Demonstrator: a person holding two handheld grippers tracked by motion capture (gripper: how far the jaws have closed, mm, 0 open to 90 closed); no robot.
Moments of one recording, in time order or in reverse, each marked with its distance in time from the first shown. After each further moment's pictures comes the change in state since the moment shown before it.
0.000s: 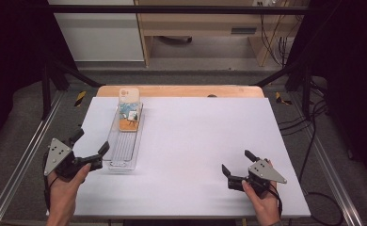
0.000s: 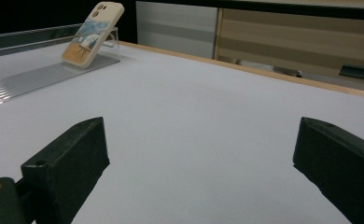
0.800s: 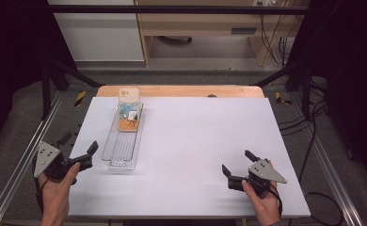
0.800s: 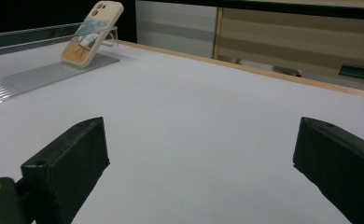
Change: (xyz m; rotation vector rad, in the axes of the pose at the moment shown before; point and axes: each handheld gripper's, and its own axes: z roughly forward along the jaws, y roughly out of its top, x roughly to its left) left arm 0.024 -0.017 -0.010 -0.004 0.074 -0.021; right arm 0.000 0.000 0.000 0.003 -0.002 -0.001
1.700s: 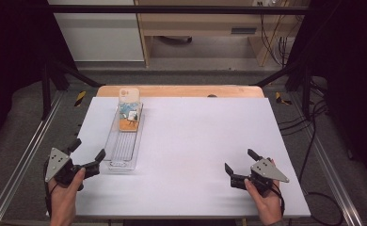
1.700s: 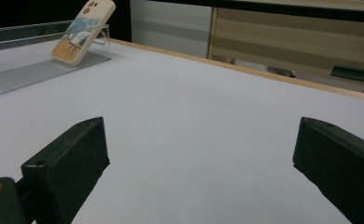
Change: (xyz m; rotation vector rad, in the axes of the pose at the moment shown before) left arm -0.012 -0.031 0.005 0.045 -0.047 -0.022; right arm -0.008 -0.001 -0.001 0.000 -0.019 -0.013
